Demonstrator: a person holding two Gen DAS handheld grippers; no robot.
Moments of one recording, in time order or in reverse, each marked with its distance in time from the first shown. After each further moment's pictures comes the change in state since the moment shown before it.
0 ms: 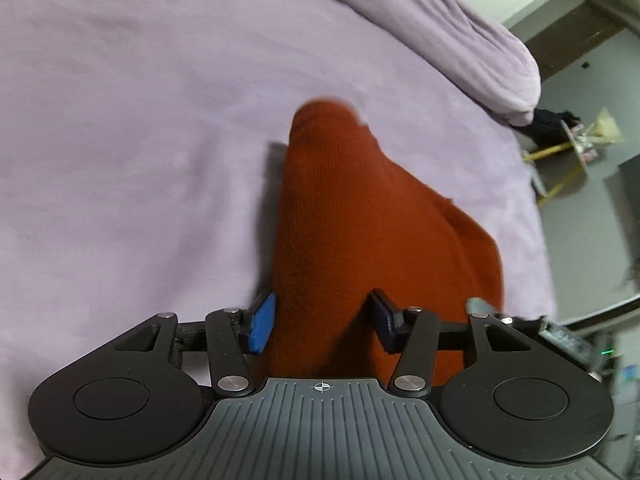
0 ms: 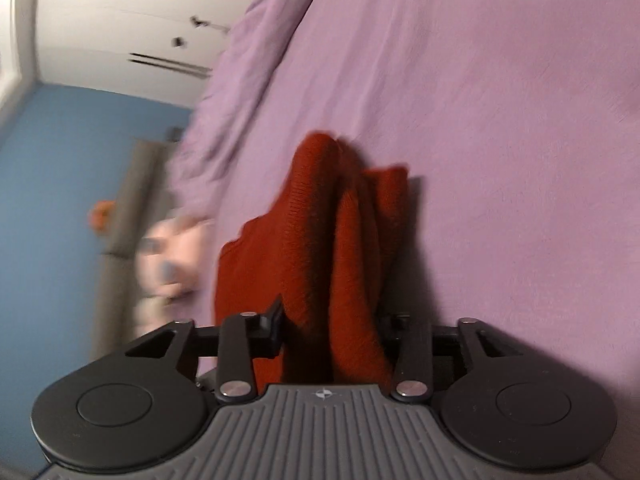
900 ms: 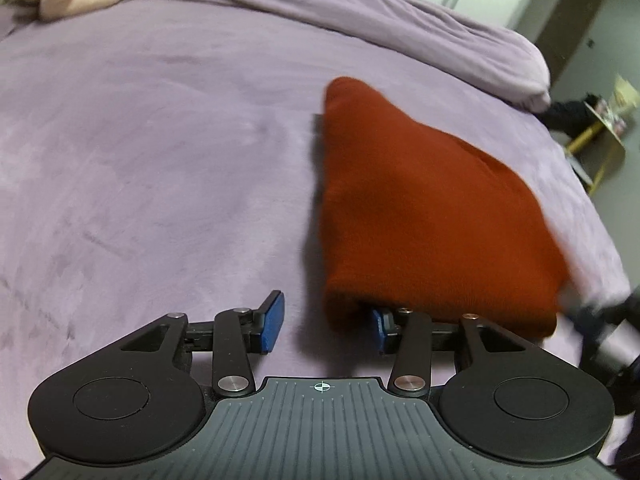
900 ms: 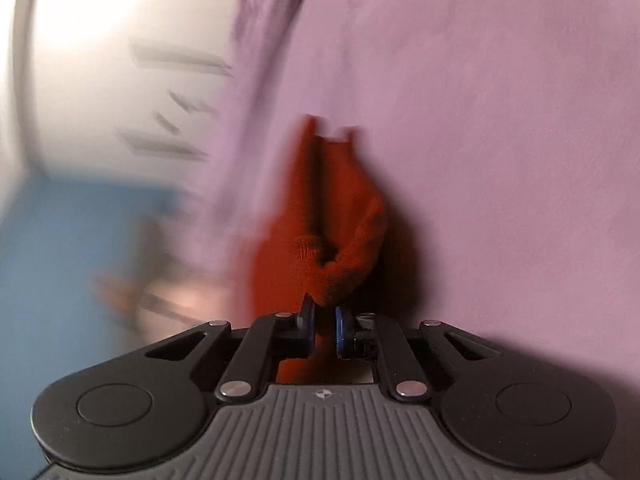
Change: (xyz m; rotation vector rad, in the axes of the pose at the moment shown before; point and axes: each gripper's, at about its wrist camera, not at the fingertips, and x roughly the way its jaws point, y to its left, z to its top) left arm -0.030 0.002 -0.108 0.128 -0.175 0.199; right arm -0.064 -0.015 -0.111 0.110 -0.172 -0.075
